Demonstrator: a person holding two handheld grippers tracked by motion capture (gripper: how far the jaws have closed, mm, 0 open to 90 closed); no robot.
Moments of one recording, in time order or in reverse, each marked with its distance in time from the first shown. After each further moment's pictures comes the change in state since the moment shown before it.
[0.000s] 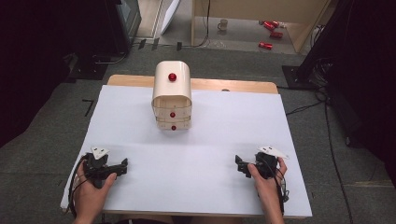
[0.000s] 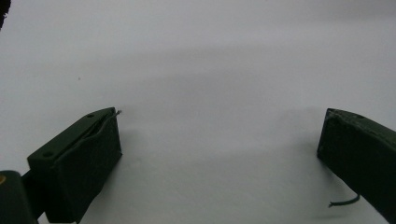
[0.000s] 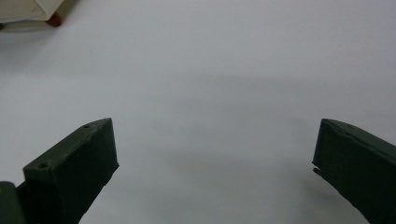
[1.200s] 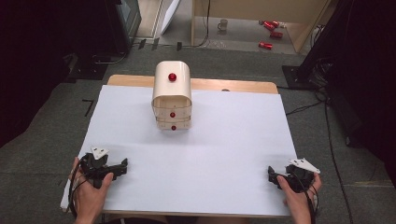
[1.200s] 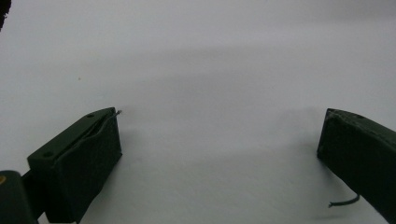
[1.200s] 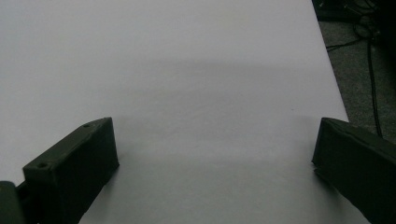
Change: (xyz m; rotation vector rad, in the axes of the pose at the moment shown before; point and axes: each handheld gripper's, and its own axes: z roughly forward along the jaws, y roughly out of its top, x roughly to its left) left arm 0.000 0.000 0.000 -0.004 -0.001 -0.002; right arm -0.080 -0.031 -0.040 0.050 -0.262 -0.026
